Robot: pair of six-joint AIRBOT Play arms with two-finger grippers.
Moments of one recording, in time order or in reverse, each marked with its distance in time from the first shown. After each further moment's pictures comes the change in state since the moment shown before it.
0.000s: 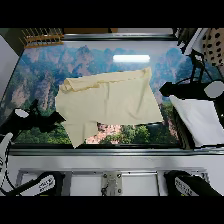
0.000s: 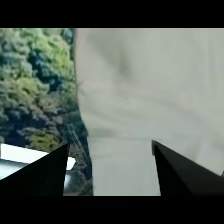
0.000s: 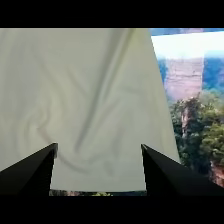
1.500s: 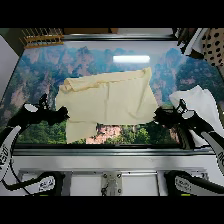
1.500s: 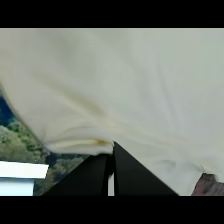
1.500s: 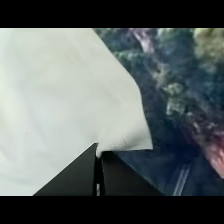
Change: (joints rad) left arm -0.120 -0.096 0.099 -0.072 0.056 0.063; right arm -0.104 -0.241 -0.466 0.396 -0.365 0.042
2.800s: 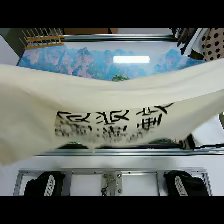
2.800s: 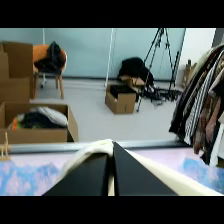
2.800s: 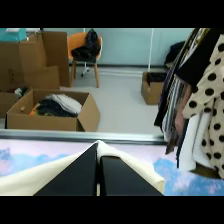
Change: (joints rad) left arm 0.081 0.854 0.900 0.024 -0.246 -0.073; right arm -0.044 0.818 0.848 -0.451 0.340 -0.132
